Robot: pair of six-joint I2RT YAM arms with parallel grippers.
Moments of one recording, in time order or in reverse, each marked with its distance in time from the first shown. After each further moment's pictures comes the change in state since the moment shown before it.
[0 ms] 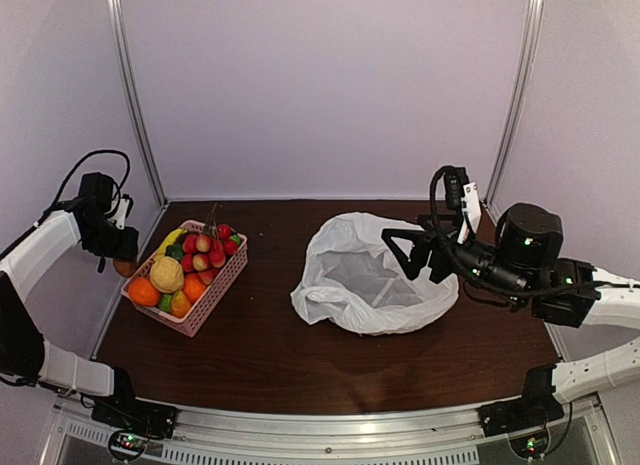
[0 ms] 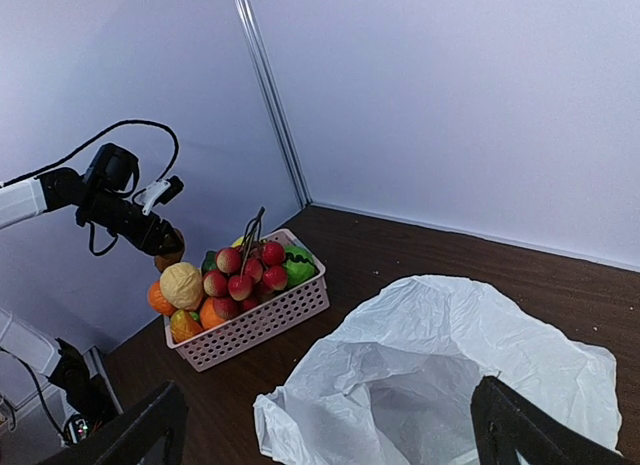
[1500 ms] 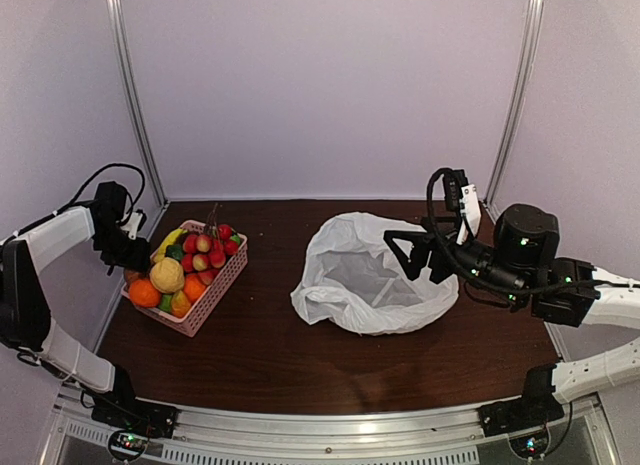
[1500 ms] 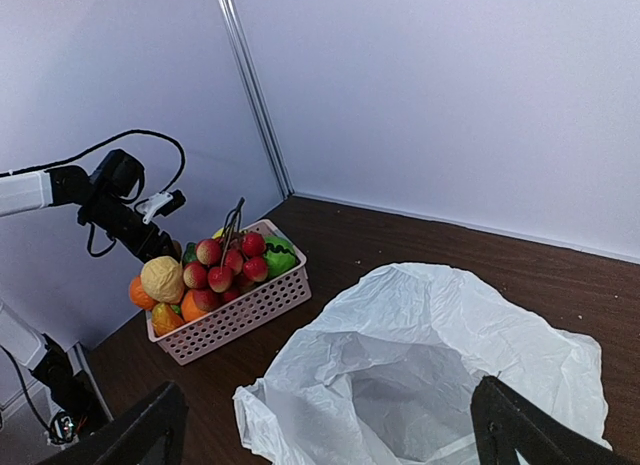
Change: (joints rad) left arm 0.000 0.163 0.002 -0.004 0.059 0.021; right arm -0.011 0.002 0.000 -0.038 0.026 0.005
